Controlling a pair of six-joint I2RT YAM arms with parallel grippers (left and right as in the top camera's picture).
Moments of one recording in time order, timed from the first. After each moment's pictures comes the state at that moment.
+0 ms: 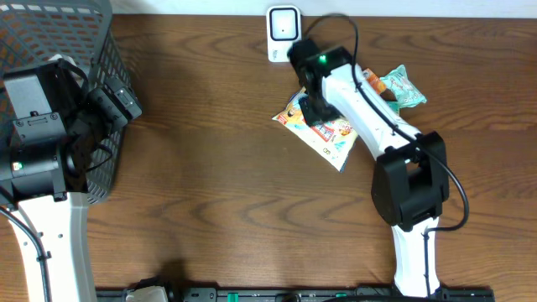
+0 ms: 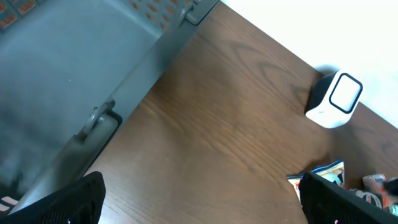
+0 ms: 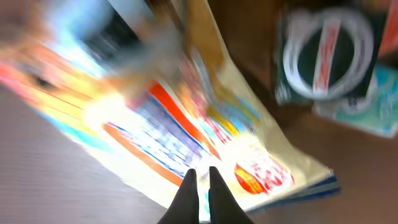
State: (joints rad) left arm 0.21 1.23 1.46 -1.02 0.09 -0.41; right arm 0.46 2.21 1.95 -1.23 0.21 0.20
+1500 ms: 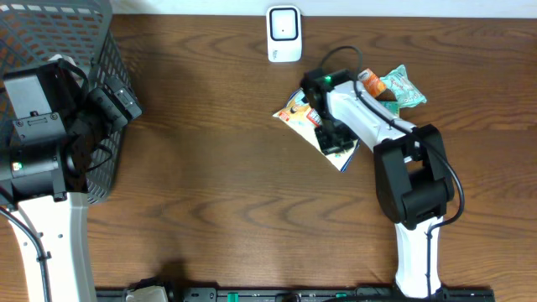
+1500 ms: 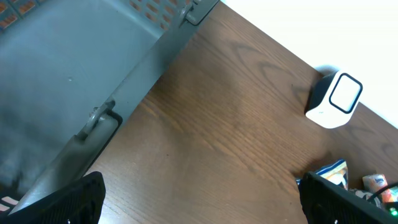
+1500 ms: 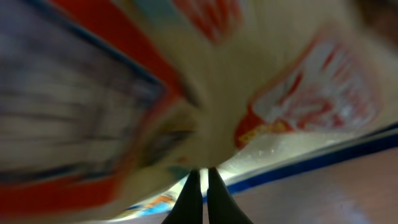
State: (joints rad) left arm 0.21 1.23 1.46 -1.02 0.09 -0.41; right arm 0.40 2.20 1.64 -1.23 0.25 0.23
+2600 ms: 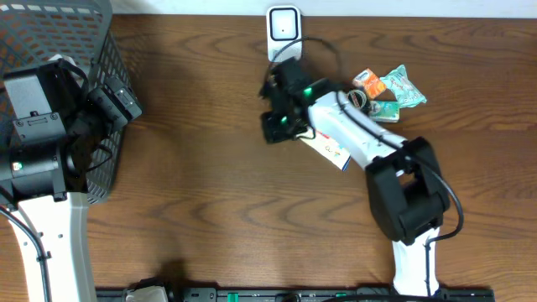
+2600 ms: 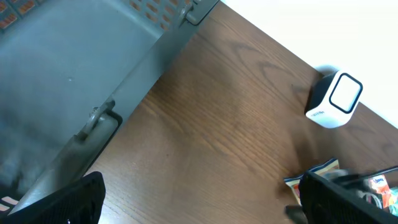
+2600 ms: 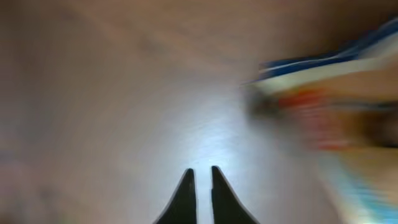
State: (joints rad) left arm 0.21 1.23 1.46 -1.02 0.09 -0.41; right arm 0.55 2.13 1.63 -0.76 -0.38 0.22
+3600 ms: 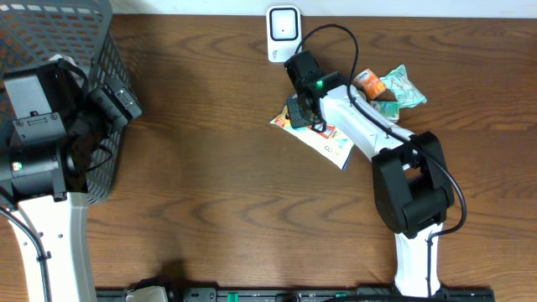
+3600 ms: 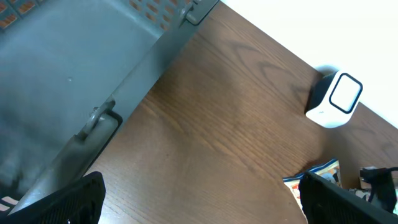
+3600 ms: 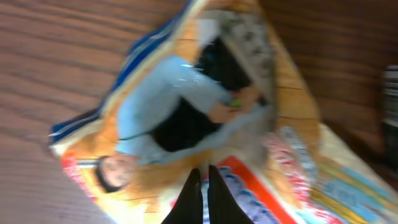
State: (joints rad) left arm 0.21 1.23 1.46 -1.02 0.09 -0.41; right arm 0.47 2.16 1.65 -0.75 0.09 0.28
